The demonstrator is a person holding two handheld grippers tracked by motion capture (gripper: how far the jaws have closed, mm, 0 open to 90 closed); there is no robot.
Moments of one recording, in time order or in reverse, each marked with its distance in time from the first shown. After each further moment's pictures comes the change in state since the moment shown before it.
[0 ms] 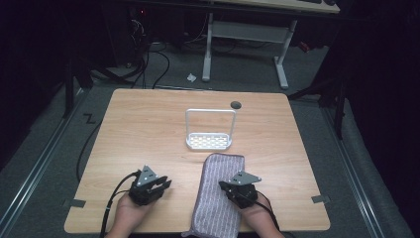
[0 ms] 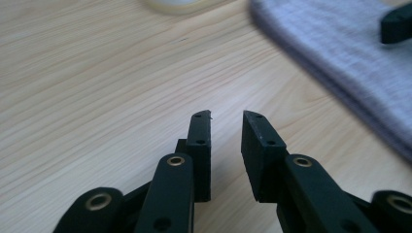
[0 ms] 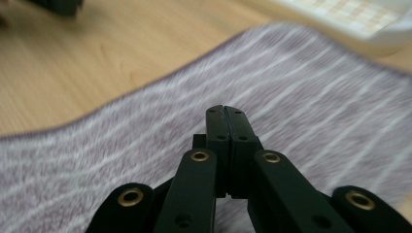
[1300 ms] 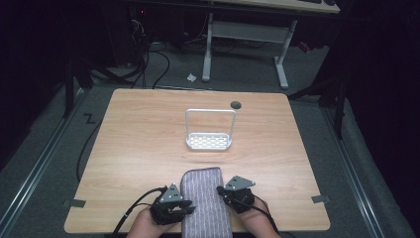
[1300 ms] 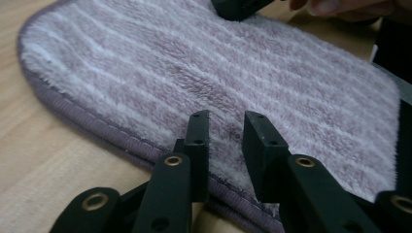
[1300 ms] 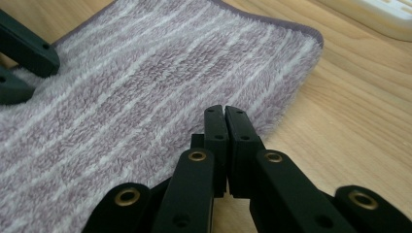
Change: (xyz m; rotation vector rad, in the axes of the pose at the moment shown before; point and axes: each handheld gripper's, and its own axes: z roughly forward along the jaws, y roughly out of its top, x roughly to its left) left arm -0.057 -0.007 0.003 0.124 -0.284 0.059; right arm 0.016 -0.007 0.008 0.076 0.014 -0.065
